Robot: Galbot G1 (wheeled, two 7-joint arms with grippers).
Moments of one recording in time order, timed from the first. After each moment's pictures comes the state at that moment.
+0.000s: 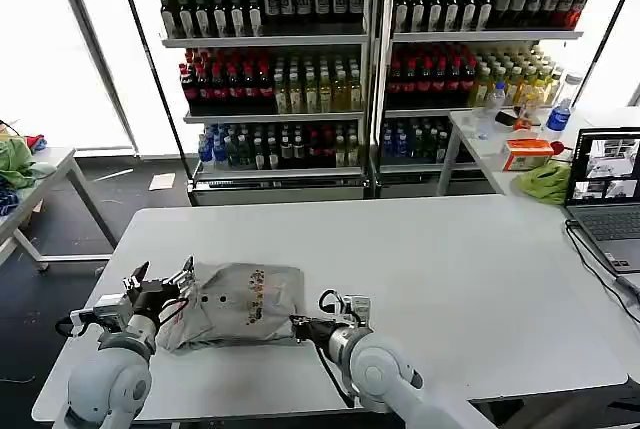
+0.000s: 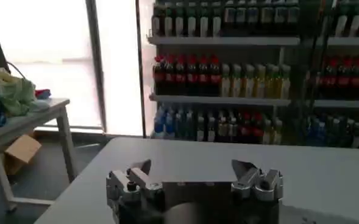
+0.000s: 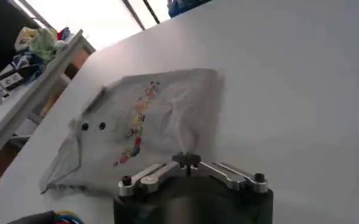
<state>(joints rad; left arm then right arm) 1.27 -1.11 -0.55 -2.03 -0.57 0.50 -0.34 -0.81 1.18 -0.25 1.85 1.28 -0.58 0.60</state>
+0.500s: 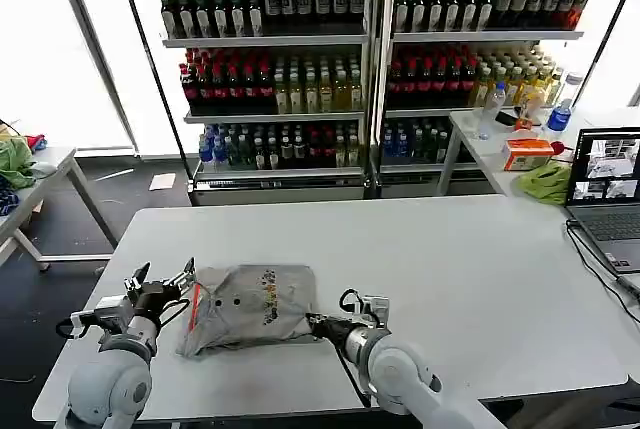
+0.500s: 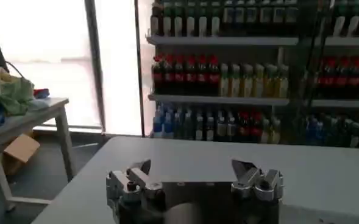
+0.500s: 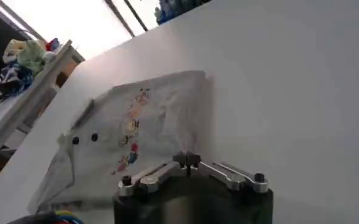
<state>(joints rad) 1.27 -1.11 -0.55 -2.04 -0.57 0.50 -0.34 -0.88 1.14 -0.16 1.89 1.28 -0.58 0.57</state>
